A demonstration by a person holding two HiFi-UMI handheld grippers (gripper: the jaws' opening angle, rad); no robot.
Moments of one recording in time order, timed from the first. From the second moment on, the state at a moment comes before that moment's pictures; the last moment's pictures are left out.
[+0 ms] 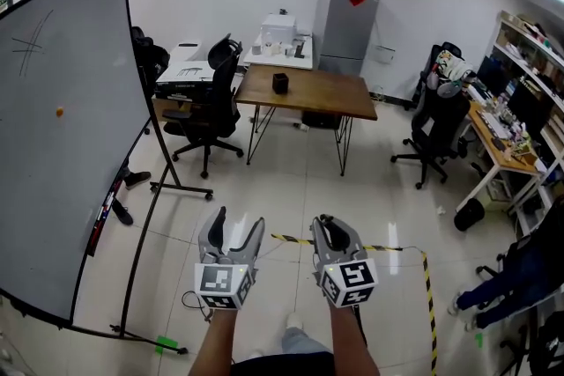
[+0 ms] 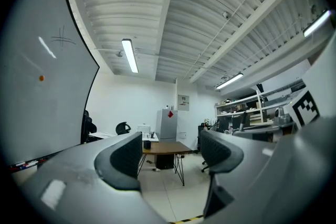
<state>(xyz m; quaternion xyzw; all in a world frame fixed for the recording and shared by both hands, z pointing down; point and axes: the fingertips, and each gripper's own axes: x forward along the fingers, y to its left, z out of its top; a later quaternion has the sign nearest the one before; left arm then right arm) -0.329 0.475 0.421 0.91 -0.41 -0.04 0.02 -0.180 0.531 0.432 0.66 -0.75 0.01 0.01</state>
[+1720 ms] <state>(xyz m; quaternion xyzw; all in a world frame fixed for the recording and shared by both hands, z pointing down) -0.170 0.116 0.435 0.91 -0.41 -0.02 0.00 -0.049 0.150 0.437 0.59 -0.80 0.02 0.00</state>
